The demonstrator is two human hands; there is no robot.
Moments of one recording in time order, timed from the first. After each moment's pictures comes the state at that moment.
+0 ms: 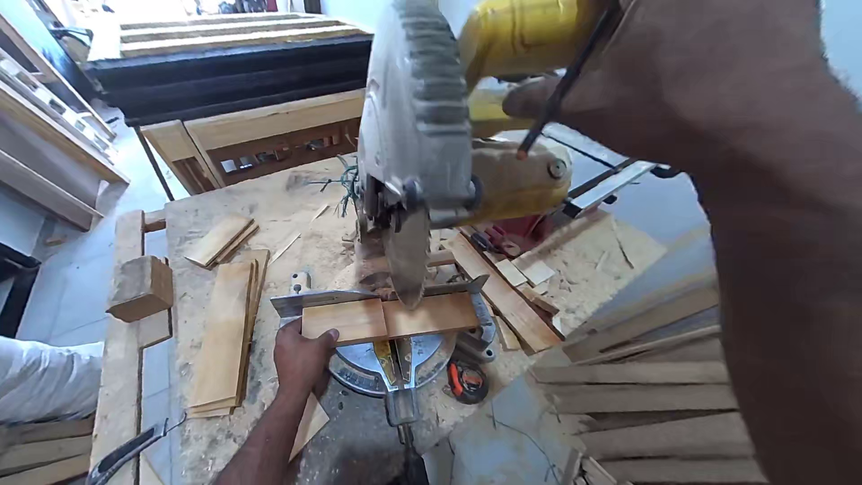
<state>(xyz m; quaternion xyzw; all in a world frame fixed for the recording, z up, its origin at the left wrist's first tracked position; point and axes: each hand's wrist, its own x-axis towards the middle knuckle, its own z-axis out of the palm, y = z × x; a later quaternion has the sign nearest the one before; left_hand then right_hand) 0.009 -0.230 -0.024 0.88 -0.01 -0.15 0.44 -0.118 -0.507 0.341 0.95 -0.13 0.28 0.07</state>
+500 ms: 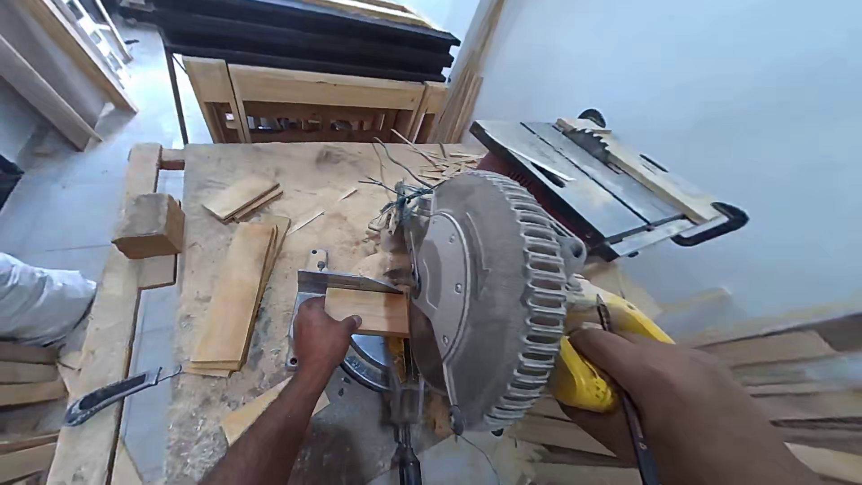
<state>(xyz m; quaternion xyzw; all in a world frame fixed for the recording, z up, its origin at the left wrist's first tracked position) 0.007 -0.228 -0.025 0.89 0.00 -0.15 0.43 -0.226 -0.448 0.204 0.99 -0.01 0.12 0.11</state>
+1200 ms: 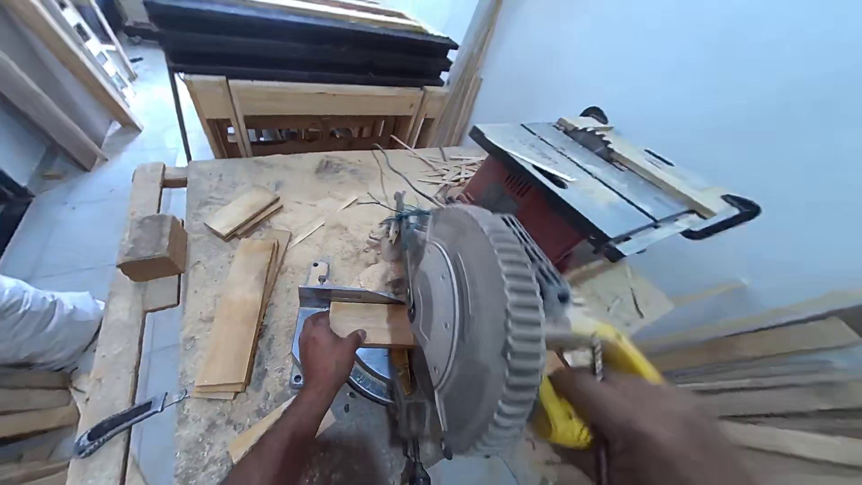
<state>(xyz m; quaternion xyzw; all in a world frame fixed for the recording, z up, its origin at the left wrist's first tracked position) 0.011 -0.234 -0.027 0.88 -0.03 -0.16 0.44 -0.237 -0.437 0.182 0.99 -0.02 0.13 0.05</state>
